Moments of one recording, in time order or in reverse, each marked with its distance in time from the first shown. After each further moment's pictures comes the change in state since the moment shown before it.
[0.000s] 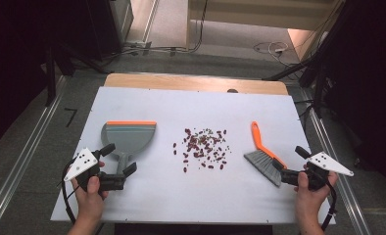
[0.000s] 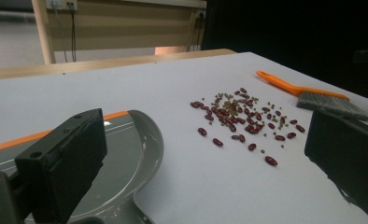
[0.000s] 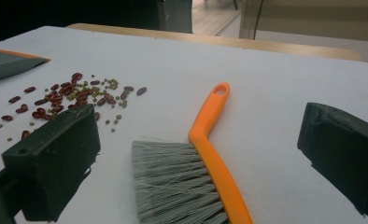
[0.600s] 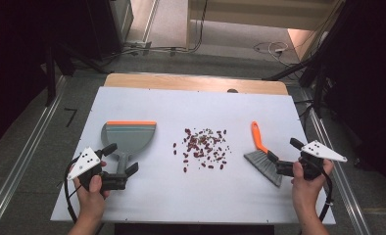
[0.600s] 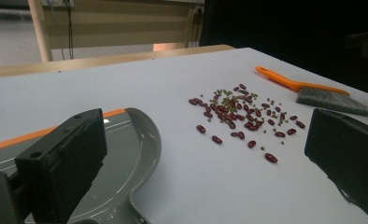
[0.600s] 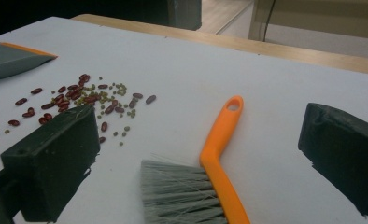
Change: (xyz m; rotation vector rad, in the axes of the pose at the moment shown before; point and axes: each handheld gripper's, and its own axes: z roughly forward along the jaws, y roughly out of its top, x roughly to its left) left arm -0.001 -0.001 0.005 0.020 -0.008 0.012; right arm 0.006 0.030 0.019 0.063 0.030 -0.036
